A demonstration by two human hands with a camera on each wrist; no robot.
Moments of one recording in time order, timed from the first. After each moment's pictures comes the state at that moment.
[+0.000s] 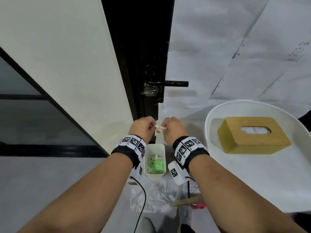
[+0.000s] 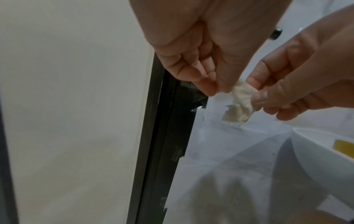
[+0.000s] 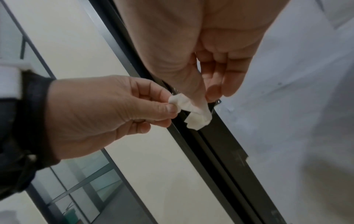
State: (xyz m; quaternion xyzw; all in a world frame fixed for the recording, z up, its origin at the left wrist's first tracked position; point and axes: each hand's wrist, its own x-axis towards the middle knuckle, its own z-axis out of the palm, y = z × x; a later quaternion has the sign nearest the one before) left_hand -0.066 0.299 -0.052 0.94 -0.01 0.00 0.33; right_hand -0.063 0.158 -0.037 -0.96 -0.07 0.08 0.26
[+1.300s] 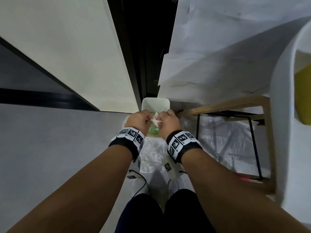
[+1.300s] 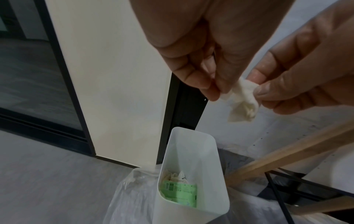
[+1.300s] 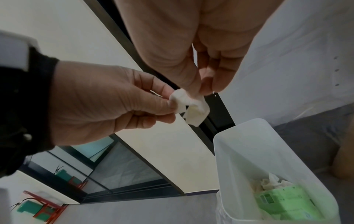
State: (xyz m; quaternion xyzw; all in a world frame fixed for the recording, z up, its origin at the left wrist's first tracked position) left_hand -0.083 0.309 -0.351 0.93 0.11 -0.18 0.31; right_hand -0.077 0.183 -0.337 -0.93 -0.03 0.24 0.27
